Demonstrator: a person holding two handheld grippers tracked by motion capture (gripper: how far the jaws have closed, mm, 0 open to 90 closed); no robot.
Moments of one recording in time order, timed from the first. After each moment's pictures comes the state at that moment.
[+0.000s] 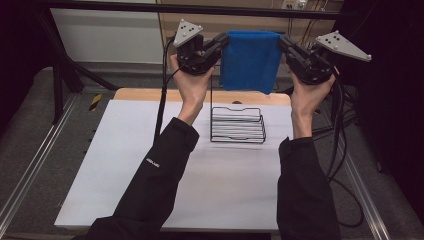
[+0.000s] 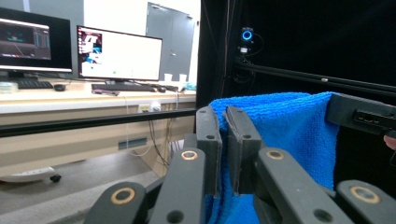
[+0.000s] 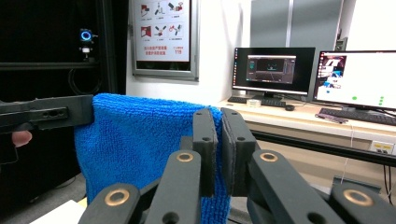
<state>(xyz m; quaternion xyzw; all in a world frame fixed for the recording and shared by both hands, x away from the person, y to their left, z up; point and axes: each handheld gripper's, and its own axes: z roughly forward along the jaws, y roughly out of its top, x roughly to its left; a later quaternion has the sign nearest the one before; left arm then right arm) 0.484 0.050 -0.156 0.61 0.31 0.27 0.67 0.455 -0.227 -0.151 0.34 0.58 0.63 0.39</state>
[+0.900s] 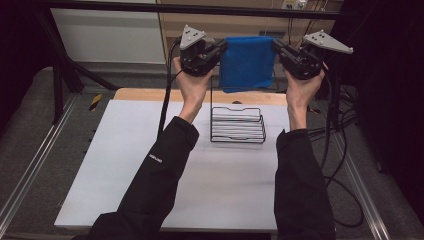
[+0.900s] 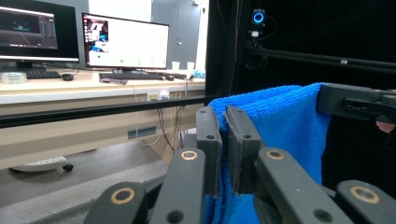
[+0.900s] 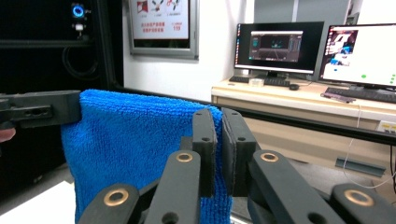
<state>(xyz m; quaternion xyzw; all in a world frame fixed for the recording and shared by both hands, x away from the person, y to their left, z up) 0.512 0.049 -0.183 0.63 0.32 0.27 0.65 0.498 -0.230 -0.171 0.36 0.61 0.60 0.36</state>
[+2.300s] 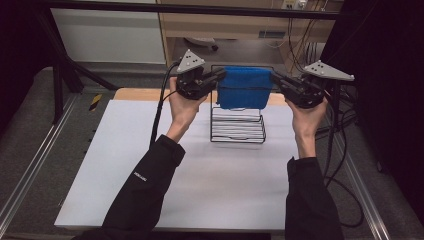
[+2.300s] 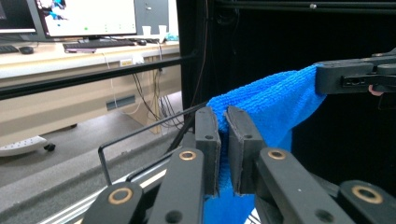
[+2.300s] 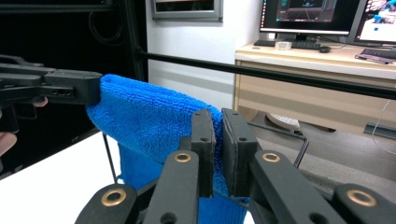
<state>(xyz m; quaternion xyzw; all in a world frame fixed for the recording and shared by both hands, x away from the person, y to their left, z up) 0.483 0.061 -0.217 0.71 0.28 0.23 0.61 0.455 -0.241 -0.213 0.36 0.66 0.58 0.30</state>
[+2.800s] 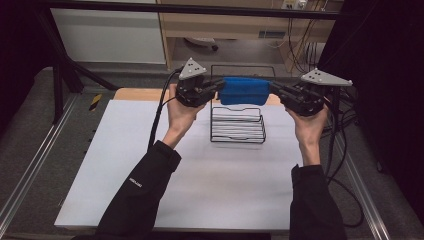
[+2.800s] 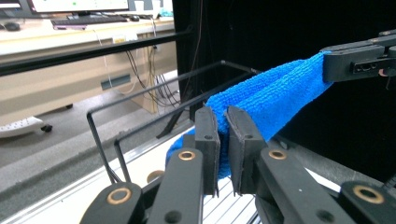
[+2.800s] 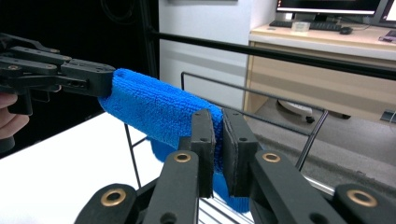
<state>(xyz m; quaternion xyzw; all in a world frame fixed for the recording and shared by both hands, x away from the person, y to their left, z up) 0.475 0.063 -0.231 0.74 0.28 0.21 0.58 0.445 -0.244 -0.224 0.35 0.70 0.56 0.28</state>
